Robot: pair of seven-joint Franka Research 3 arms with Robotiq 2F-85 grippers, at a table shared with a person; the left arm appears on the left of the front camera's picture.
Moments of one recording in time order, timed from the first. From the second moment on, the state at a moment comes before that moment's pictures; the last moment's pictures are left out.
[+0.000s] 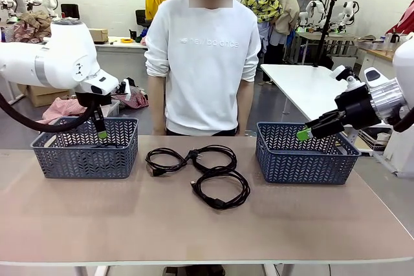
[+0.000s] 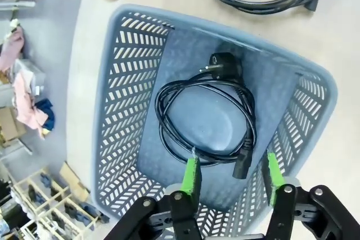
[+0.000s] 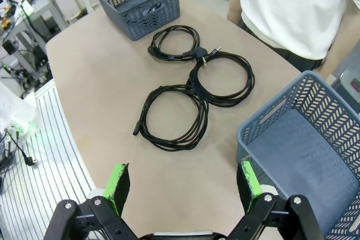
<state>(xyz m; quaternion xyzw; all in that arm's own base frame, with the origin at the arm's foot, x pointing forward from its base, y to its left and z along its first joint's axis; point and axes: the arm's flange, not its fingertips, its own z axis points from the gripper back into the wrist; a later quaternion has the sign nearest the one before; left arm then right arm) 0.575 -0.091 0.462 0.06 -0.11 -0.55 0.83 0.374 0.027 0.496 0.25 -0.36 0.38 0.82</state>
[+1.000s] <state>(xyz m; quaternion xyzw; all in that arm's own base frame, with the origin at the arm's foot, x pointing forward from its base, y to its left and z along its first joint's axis) 0.574 -0.093 0.460 0.05 -0.10 -0.53 0.84 0.374 0.027 0.496 0.25 -0.36 0.38 0.82</state>
